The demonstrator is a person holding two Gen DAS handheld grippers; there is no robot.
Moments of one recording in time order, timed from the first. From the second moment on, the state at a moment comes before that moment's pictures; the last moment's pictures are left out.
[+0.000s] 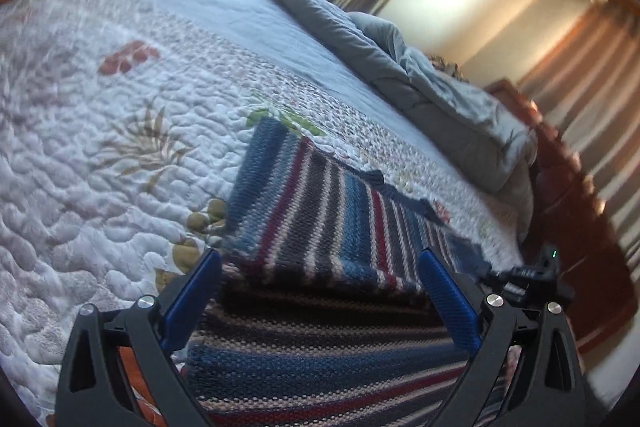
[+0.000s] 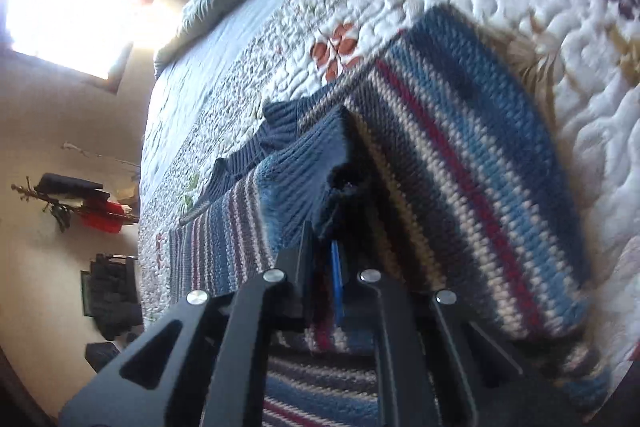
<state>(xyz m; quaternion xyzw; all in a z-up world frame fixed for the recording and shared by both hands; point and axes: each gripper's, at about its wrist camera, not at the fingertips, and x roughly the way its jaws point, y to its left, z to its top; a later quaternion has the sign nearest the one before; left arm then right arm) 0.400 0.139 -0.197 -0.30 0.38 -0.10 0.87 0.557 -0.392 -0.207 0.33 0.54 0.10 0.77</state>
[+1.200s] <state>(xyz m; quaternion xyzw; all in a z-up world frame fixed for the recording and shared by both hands) 0.341 0.013 -0.140 -0.06 0.37 -0.10 0.92 0.523 -0.371 -0.184 0.20 0.49 0.13 0.84</state>
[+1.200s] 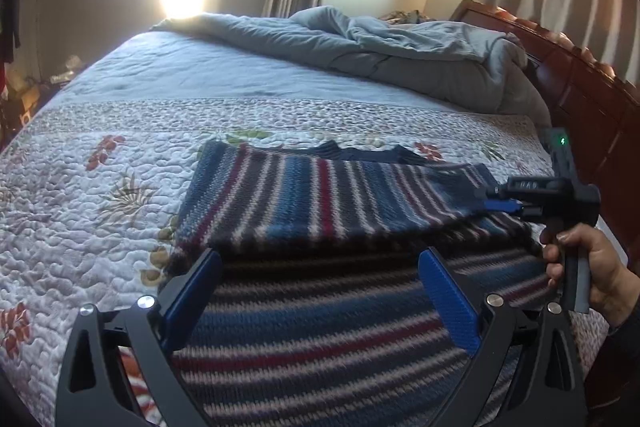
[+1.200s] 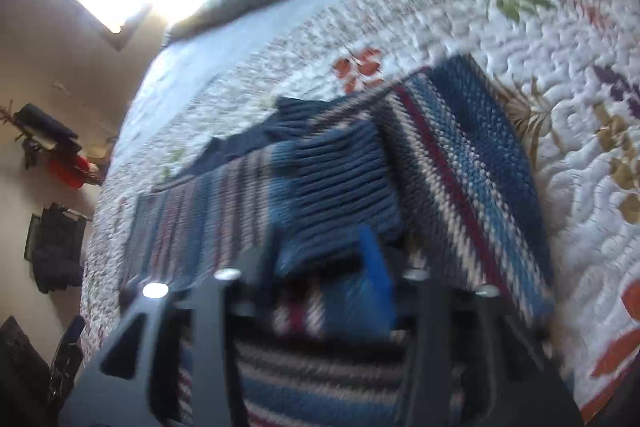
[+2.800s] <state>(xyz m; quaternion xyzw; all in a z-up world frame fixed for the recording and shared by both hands) 0.133 0.065 -0.245 -0.38 0.60 -0.15 0.68 0.162 -0.492 -0.231 0.40 0.58 0.18 0.69</state>
